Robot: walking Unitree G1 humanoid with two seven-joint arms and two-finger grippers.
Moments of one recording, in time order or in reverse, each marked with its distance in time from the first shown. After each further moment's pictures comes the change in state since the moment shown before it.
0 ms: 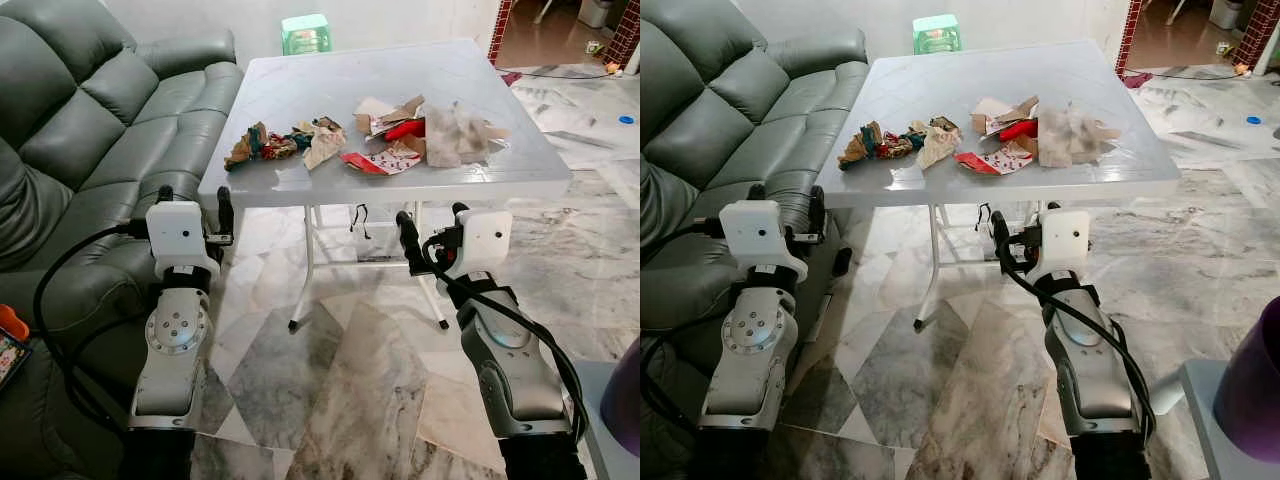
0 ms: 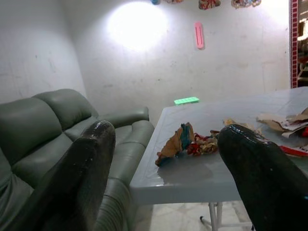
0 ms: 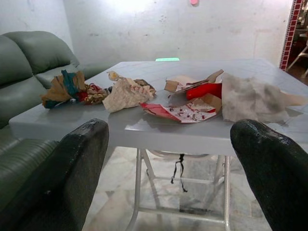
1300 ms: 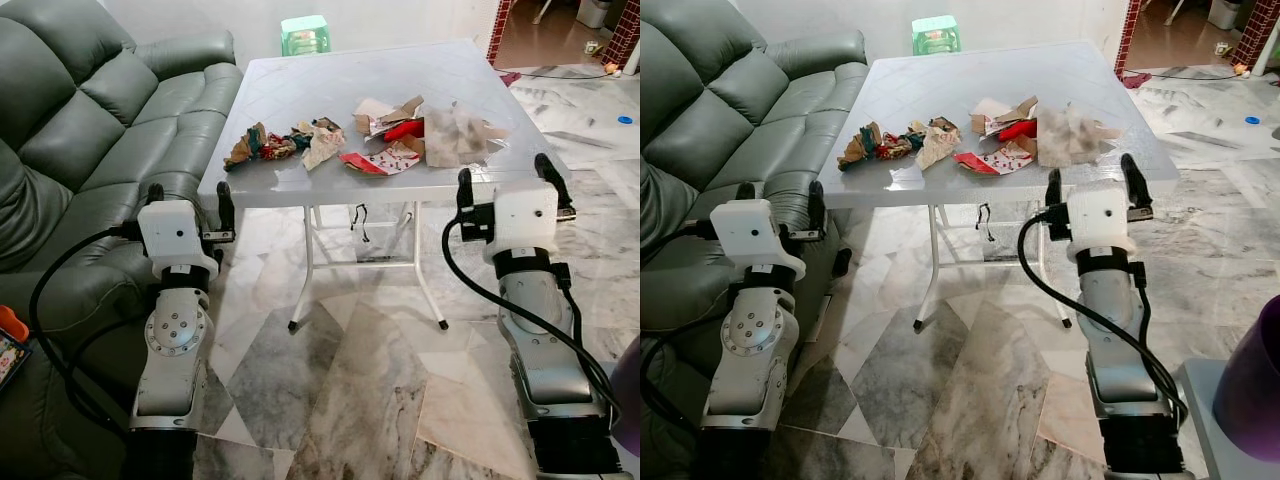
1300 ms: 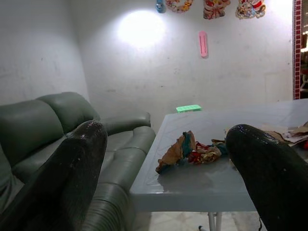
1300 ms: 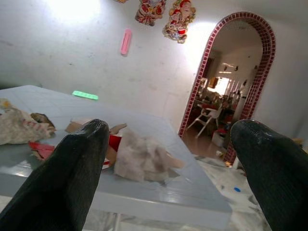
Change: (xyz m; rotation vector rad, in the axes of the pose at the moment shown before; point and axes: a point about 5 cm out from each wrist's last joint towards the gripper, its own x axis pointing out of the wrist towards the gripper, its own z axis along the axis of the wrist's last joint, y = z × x) left arm 0.000 0.000 0.002 -0.019 -0.024 0.026; right arm 0.003 -0.035 0.035 -0.383 -0.198 -0.263
